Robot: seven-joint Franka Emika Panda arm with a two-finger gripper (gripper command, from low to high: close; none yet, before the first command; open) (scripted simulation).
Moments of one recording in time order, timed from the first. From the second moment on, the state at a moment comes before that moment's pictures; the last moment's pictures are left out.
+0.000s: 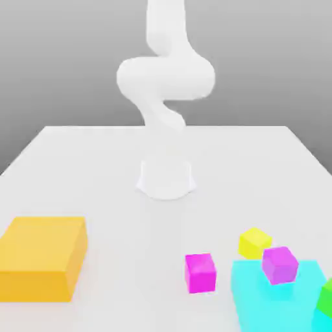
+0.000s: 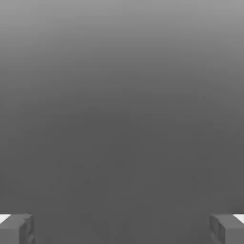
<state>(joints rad) 0.05 -0.74 -0.03 -2.33 0.00 2.34 0.69</state>
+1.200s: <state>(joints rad) 0.46 0.12 -0.25 -2.76 0.11 2.88 -0.81</state>
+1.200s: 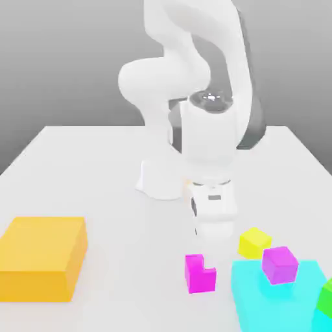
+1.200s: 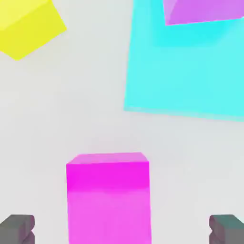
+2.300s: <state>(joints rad) 0.61 0.06 -0.14 -2.50 0.02 2.56 -0.50</state>
